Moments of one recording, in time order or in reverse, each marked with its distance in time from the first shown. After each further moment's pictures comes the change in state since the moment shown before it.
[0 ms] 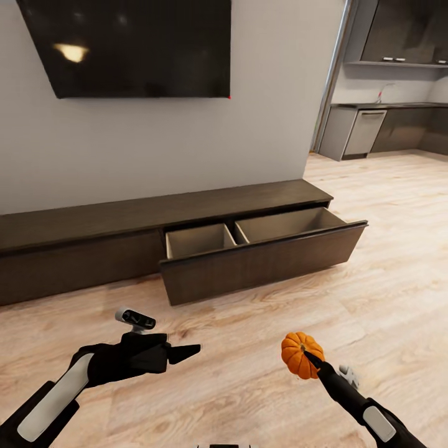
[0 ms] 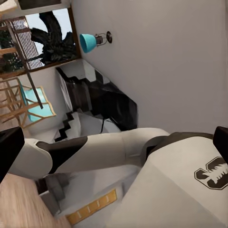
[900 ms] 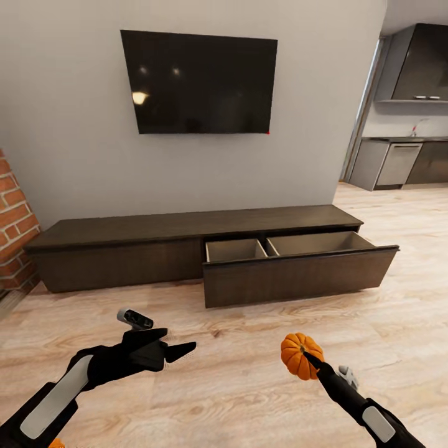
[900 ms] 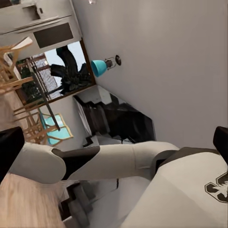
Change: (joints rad) left arm 0.000 0.001 0.016 0.089 0.001 -0.002 0.000; right arm 0.000 0.002 0.001 0.001 0.005 0.000 -0.008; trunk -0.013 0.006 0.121
